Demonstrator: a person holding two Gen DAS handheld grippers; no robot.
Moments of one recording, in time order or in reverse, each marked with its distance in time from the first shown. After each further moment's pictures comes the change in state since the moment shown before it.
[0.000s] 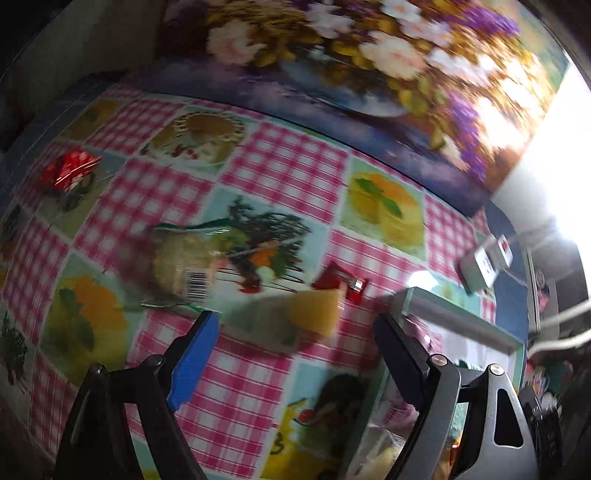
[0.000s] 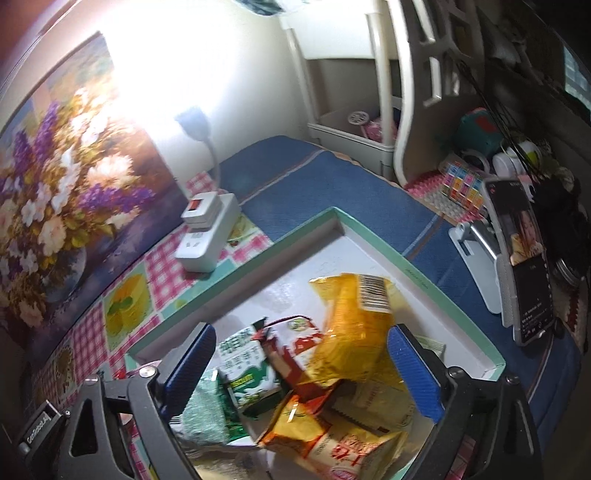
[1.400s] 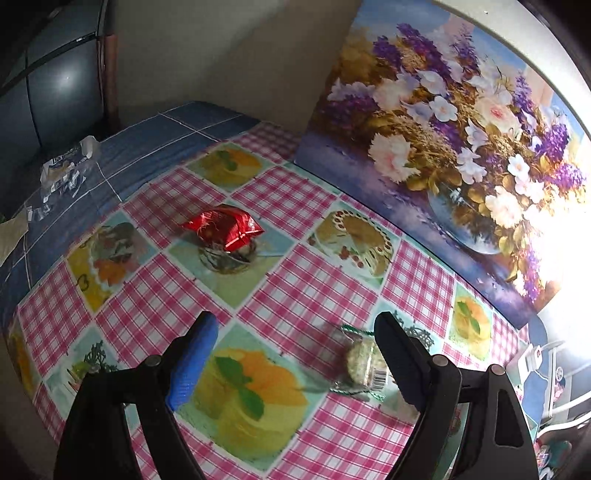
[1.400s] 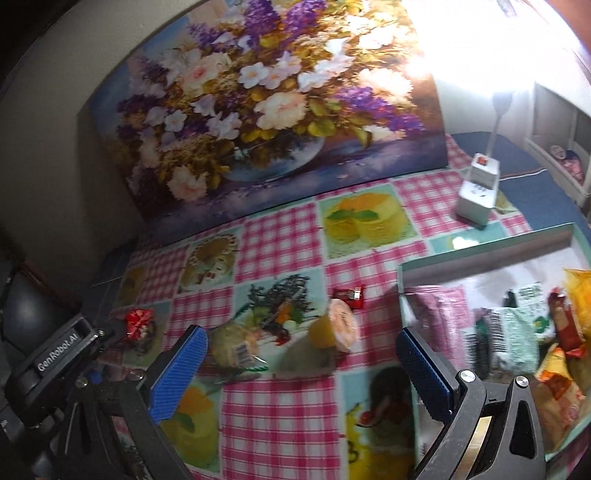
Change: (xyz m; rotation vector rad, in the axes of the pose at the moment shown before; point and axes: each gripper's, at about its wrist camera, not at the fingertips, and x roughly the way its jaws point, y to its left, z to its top) left arm -0.070 0.134 0.028 -0.209 -0.263 0.148; right arm -0.031 0.186 -0.091 -0.382 0.116 0.493
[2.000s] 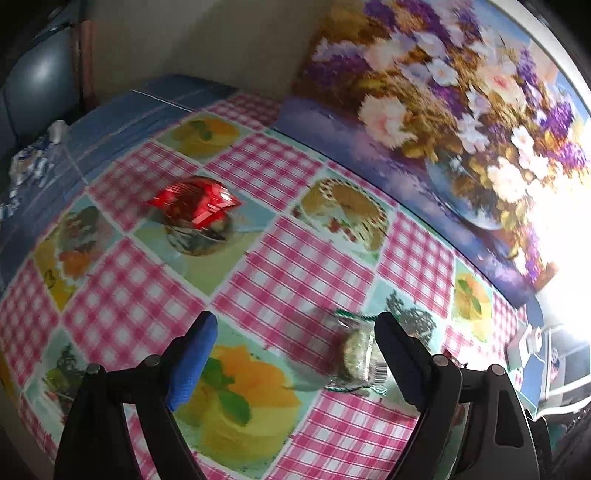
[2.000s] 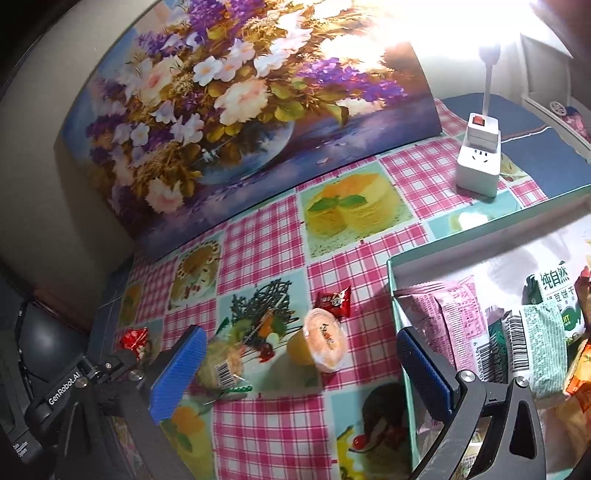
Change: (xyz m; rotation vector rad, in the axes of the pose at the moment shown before) left arm 0.038 -0.009 0.000 0.043 0.126 -0.076; right arm 0.034 -0.037 0.010 0.115 0.037 0.019
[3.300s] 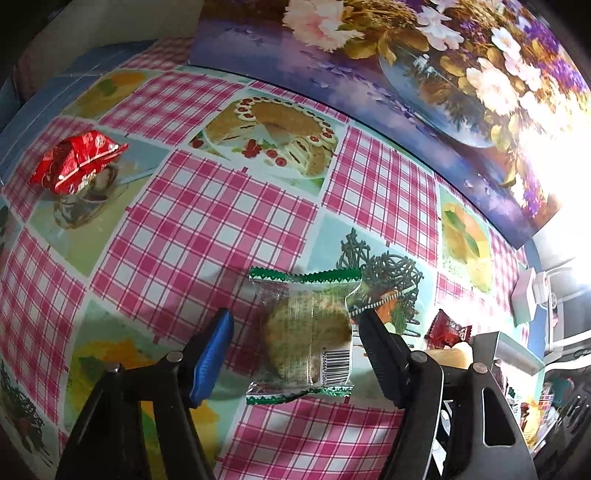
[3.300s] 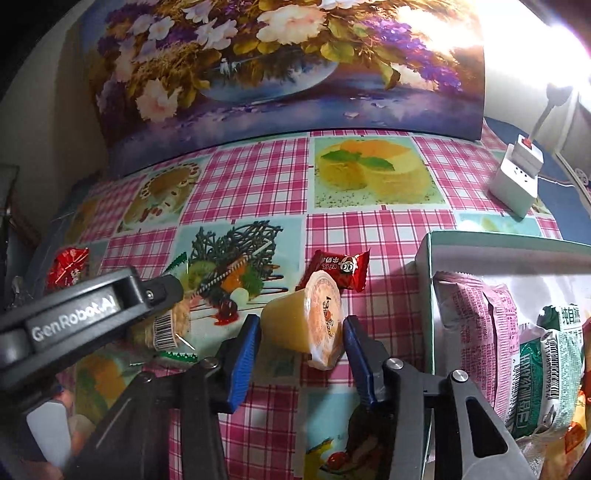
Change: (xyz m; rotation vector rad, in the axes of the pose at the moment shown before) left arm 0.074 -0.053 -0.017 0.140 0.193 -0.082; right arm 0.052 0.023 -0.025 -0.289 0.118 -0.166
